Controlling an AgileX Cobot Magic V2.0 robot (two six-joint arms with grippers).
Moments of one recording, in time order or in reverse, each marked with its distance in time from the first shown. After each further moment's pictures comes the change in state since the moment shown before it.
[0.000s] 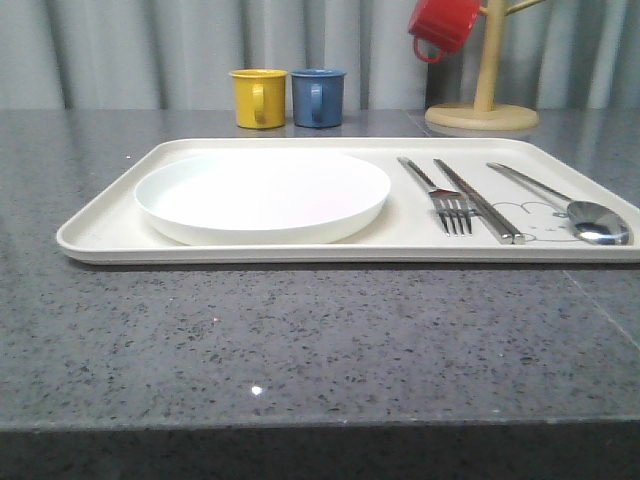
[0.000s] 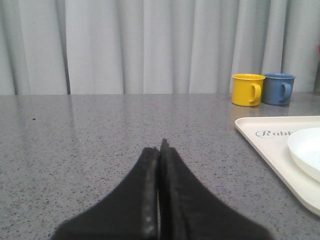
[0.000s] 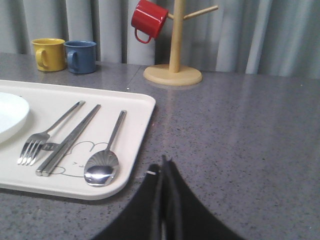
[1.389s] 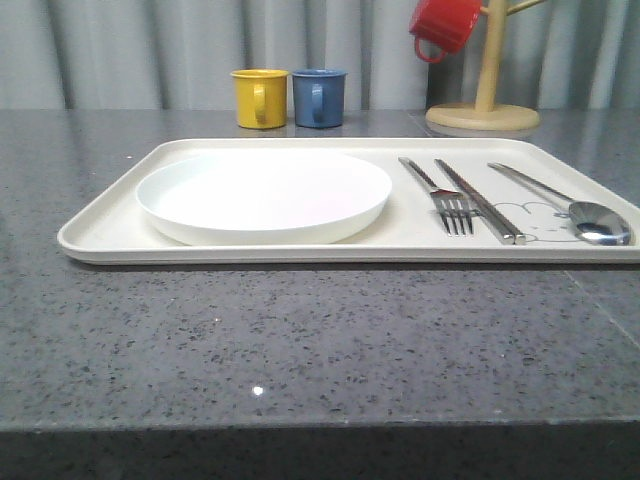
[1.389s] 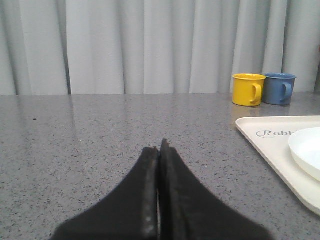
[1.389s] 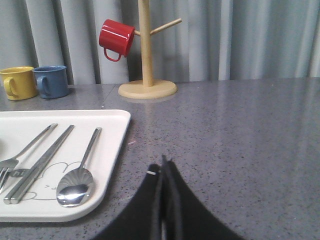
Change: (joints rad) left arm 0.000 0.000 0.000 0.002 0.000 0.000; right arm -0.062 -0.004 0.084 -0.131 -0.157 0.222
